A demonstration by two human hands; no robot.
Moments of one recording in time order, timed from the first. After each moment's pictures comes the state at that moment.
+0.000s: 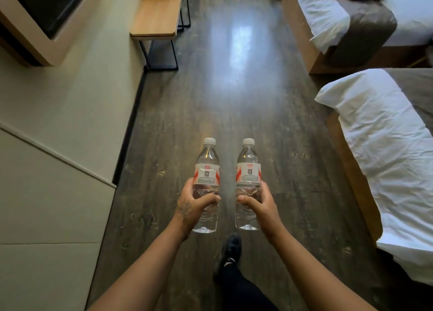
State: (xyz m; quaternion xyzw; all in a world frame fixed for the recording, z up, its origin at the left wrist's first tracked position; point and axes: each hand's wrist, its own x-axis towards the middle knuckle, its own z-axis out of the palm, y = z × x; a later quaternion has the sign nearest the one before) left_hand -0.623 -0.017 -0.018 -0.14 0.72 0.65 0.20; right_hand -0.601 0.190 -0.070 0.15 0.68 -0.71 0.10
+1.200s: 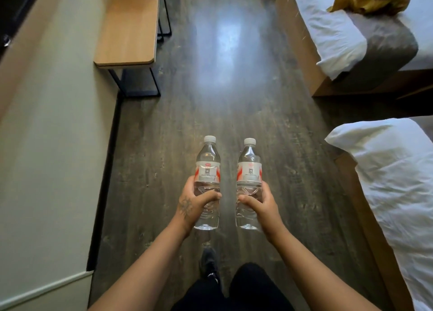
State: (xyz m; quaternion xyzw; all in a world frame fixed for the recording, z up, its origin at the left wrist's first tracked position) left_hand -1.219 0.003 -0.039 -0.16 0.71 0.64 0.25; right_hand -1.172 0.209 -0.067 0.22 0.67 -0.70 0.08
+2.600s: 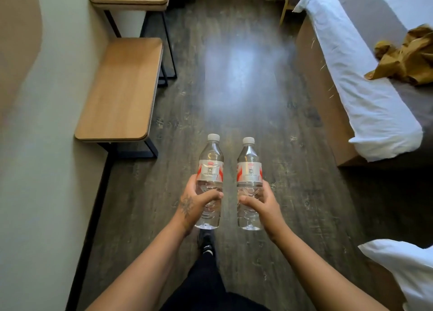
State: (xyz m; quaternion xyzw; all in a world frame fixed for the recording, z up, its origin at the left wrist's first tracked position) left_hand -1.879 0.123 -0.034 -0.16 0.69 0.67 0.22; right_hand -1.845 0.331 -0.065 0.18 0.68 -0.70 0.11
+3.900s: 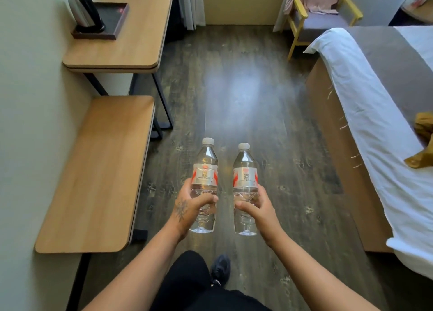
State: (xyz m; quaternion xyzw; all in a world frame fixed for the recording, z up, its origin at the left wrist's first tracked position) left_hand -2.475 0.173 -0.015 -0.16 0.71 0.65 0.22; right_hand -2.441 0.384 -0.058 0.17 0.68 -0.70 0.11
